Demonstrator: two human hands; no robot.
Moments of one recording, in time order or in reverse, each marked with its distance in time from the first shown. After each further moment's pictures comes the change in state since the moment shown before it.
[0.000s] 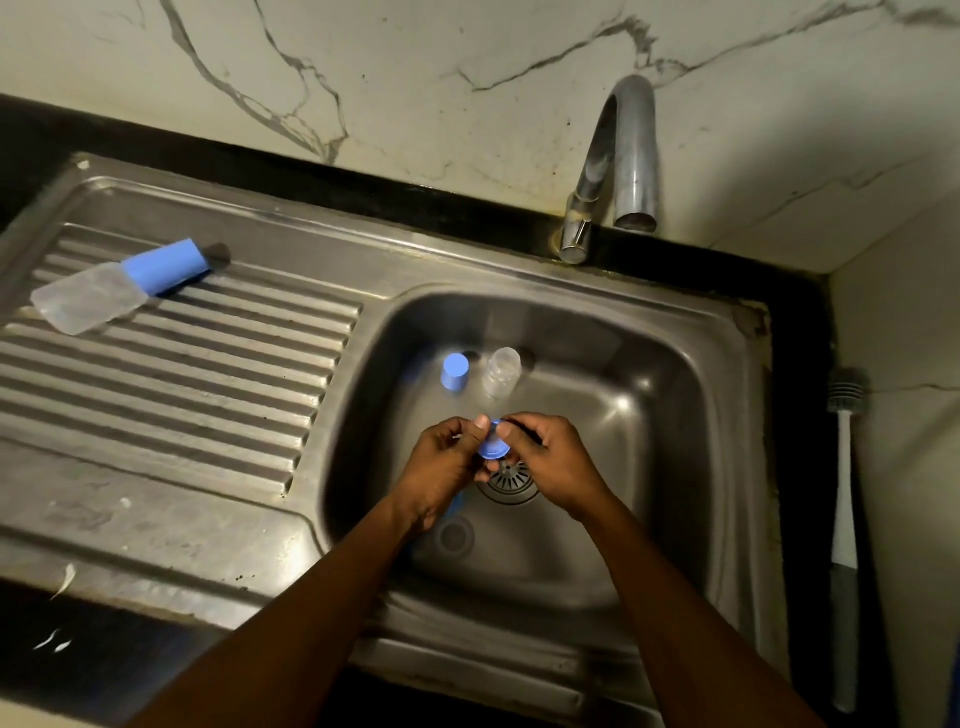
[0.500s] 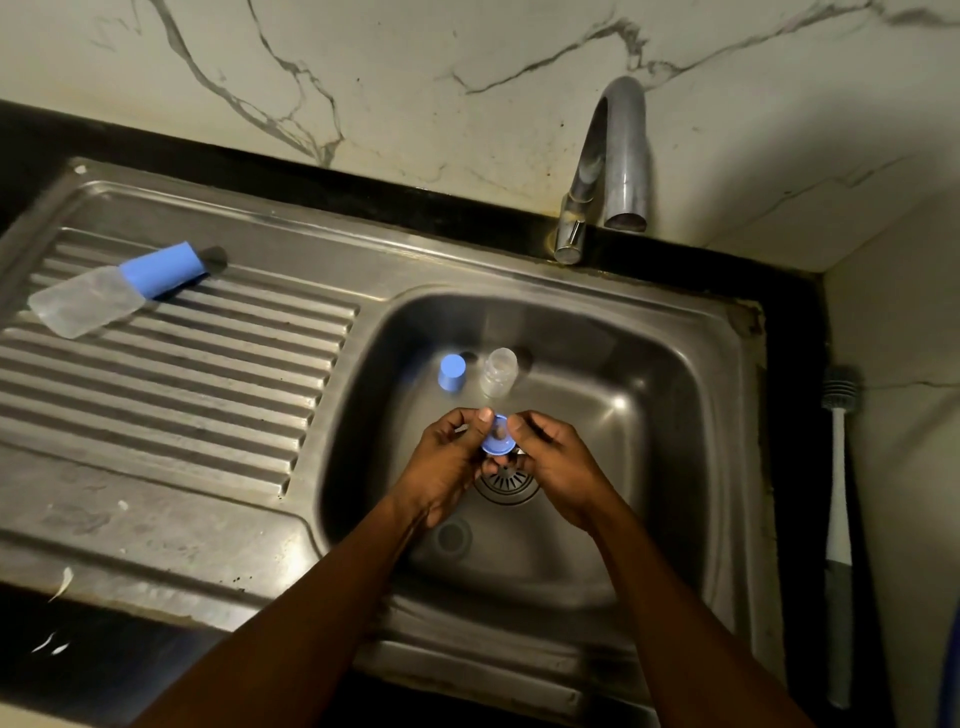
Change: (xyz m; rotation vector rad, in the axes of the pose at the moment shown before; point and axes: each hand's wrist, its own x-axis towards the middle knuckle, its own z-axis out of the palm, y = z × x) left_hand 0.000 0.004 0.010 -0.178 -0.042 -0.015; right_hand -0.006 0.000 -0.002 0.418 -0.033 0.133
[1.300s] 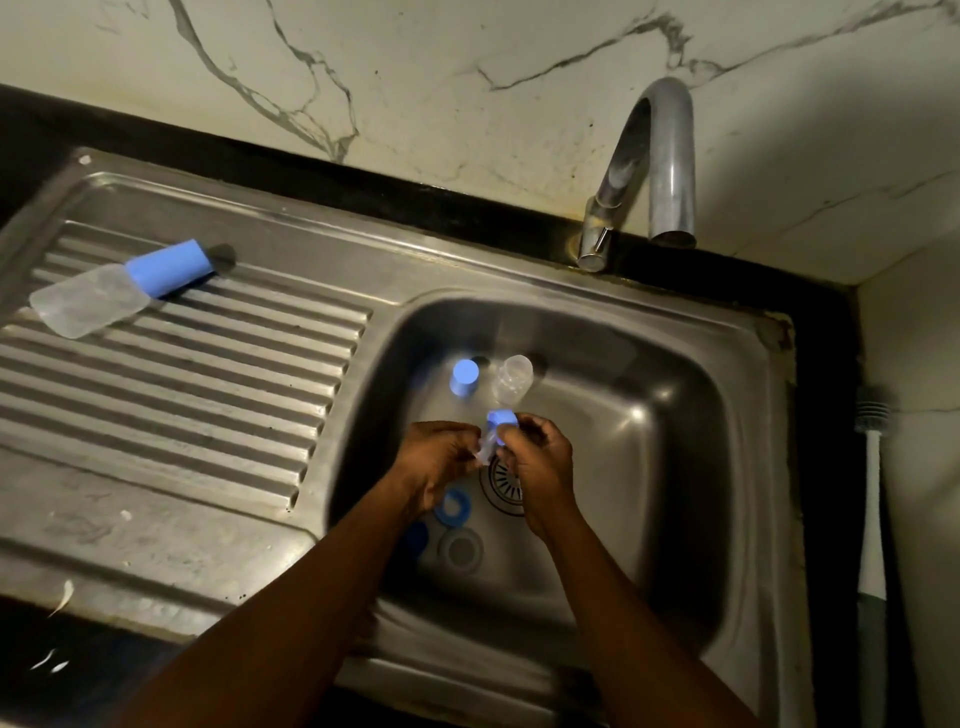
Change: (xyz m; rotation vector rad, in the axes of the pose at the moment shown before) left_hand 0.032 0.013 -0.027 0.080 0.234 -0.194; right_hand 0.038 0.033 0.037 0.155 0.419 0.112
